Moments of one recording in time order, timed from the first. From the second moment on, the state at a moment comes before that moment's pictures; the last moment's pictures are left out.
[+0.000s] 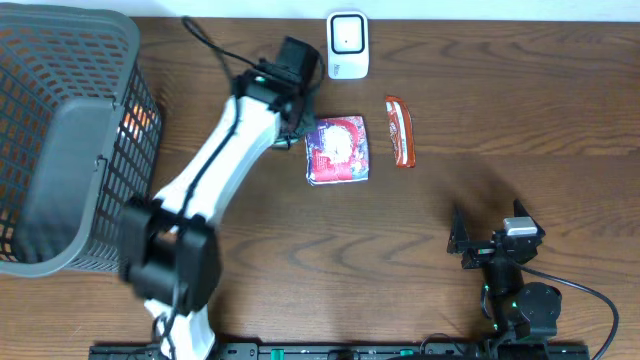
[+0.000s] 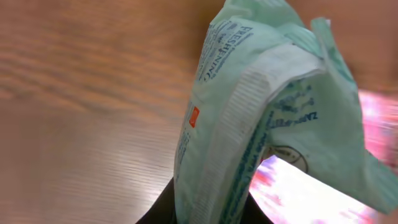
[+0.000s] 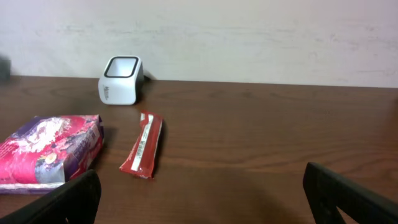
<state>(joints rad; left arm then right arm) -0.41 1.95 1.65 -0.97 -0.15 -0.57 0.01 0.01 0.01 -0.07 -0.07 -0.01</state>
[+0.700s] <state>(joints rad) -0.48 2.12 1.64 -0.84 0.01 -0.70 0.01 0.01 0.01 -0.07 -0.07 -0.01</state>
